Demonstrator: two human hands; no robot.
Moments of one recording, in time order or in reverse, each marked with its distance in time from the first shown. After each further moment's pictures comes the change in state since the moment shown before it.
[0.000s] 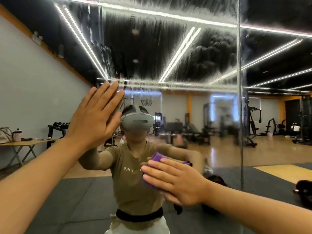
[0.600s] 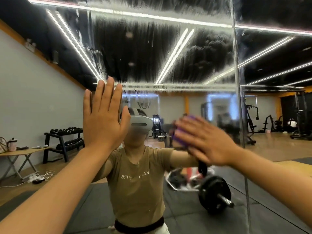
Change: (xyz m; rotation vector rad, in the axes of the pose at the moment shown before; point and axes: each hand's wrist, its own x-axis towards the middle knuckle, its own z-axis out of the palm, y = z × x) left_hand 0.025 0.041 0.021 -0.021 0.173 -0.281; right_hand -0.030 0.108 -0.024 0.015 0.119 0.196
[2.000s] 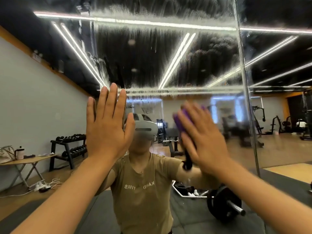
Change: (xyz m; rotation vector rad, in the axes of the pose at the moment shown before) left_hand 0.005 0.001 -0.002 0.034 -0.010 0.013; right_hand 0.045 -0.038 0.010 0.039 0.284 0.502
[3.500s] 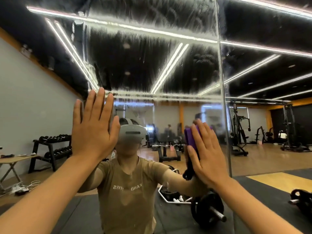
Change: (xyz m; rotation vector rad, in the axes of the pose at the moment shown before) left_hand 0.003 0.002 0.000 0.013 -0.033 -0.035; right_hand -0.048 0.039 -0.020 -0.042 -0.115 0.214
